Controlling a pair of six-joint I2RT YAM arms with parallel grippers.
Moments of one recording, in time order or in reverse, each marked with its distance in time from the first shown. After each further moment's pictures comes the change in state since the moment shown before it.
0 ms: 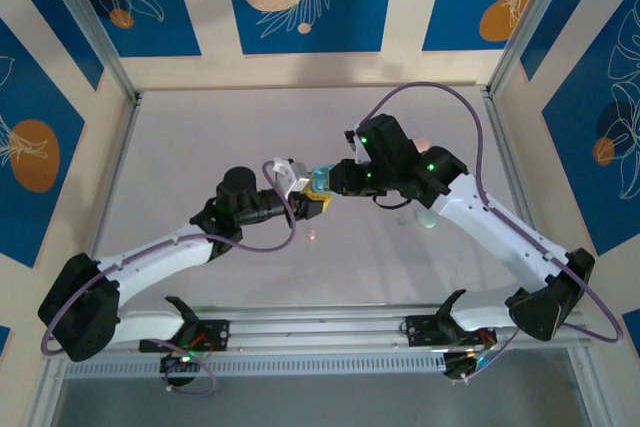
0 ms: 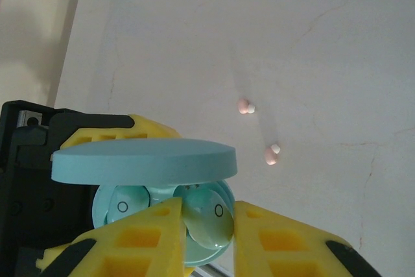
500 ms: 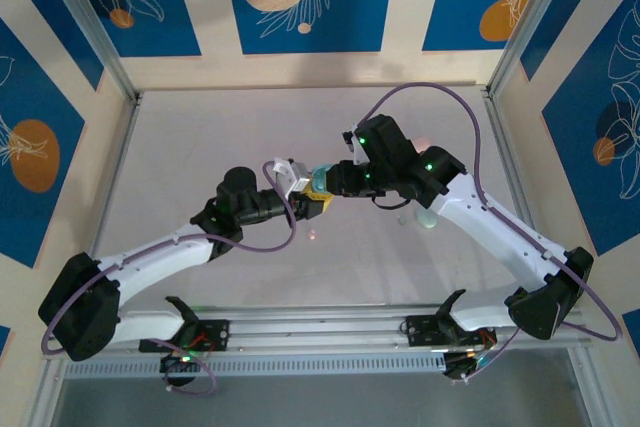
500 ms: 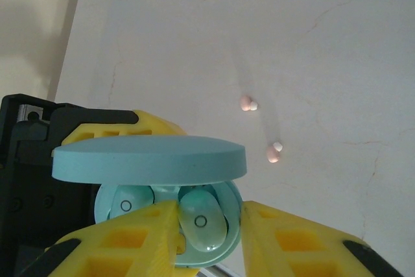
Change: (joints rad) left arm -0.002 0.000 0.000 0.002 -0.001 0.000; right arm 0.003 0.003 0.000 0.000 -0.011 -0.007
